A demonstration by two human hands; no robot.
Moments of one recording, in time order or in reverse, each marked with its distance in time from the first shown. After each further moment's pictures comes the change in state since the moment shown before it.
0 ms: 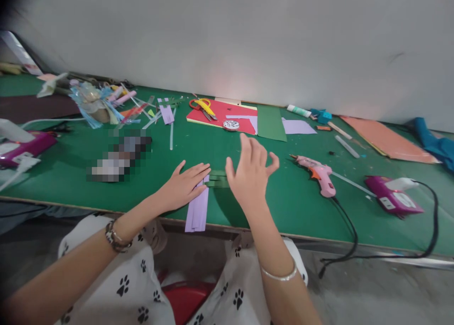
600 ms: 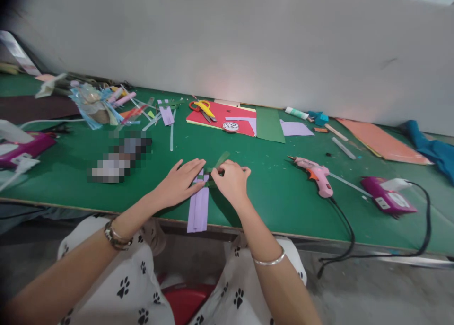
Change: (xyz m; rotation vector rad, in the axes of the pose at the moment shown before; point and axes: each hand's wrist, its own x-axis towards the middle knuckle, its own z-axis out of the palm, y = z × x) left_hand 0.000 -0.006 -0.006 -0.045 0.046 -0.052; right_hand 0.002 -0.015 0.032 0.229 -0.323 0.123
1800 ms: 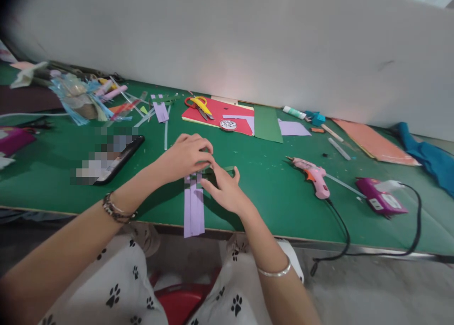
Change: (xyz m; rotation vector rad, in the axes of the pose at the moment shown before) left_hand 0.047 -0.002 -0.043 0.132 0.264 0.373; right_hand -0.011 0.015 -0.003 0.121 -0.346 -0.239
